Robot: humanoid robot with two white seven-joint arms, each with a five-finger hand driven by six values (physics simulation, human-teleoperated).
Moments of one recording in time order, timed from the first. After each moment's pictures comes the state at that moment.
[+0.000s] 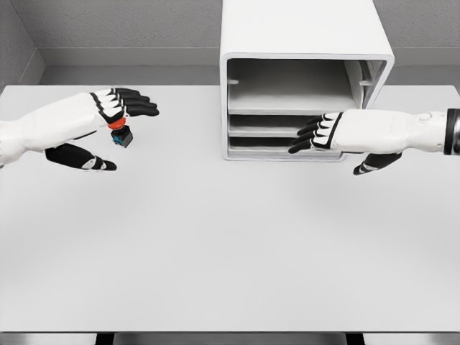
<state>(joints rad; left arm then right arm) -0.43 0.93 -0.38 -1.73 -0.03 -0.61 -0.44 -0.85 -1.01 0.84 -1.66 0.10 -0.61 0.57</state>
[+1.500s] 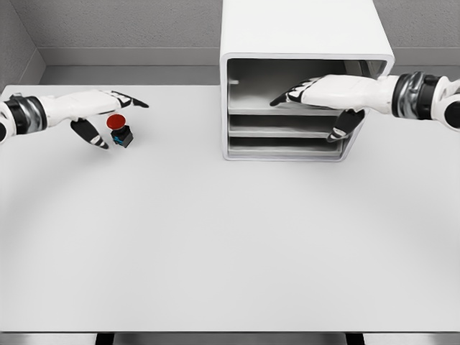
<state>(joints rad) -0.87 0.61 -0.69 -0.90 -0.36 -0.61 -0.54 -1.00 -0.81 0.95 -1.54 0.13 -0.24 0.61</state>
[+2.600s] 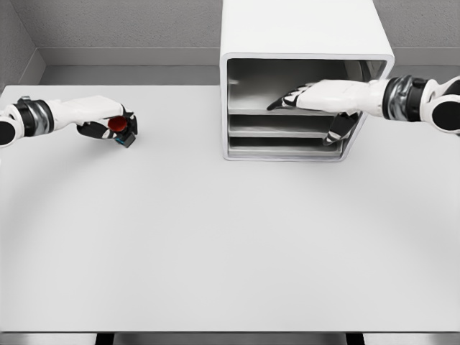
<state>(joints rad) -0.88 0.58 -0.68 -0.85 -0.40 -0.61 -0.56 -1.02 -0.79 0.99 -1.50 0.14 -0.22 0.61</state>
